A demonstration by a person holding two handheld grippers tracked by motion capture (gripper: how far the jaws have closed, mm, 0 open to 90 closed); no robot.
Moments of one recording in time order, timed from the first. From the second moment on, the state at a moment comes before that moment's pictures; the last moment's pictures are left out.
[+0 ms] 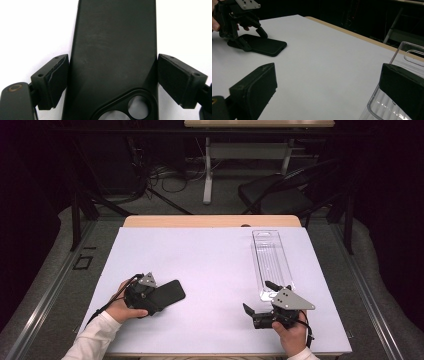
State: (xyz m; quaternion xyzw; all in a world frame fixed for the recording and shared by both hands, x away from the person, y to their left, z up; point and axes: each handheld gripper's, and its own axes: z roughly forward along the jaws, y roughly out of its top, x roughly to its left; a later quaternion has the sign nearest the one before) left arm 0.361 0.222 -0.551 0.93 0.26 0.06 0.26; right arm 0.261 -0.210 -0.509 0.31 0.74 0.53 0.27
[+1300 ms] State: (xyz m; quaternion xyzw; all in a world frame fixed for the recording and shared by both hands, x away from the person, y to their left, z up) left arm 0.360 0.238 -0.528 0.91 0.30 0.05 0.29; right arm 0.261 -0.209 -0.509 0.31 0.74 0.53 0.27
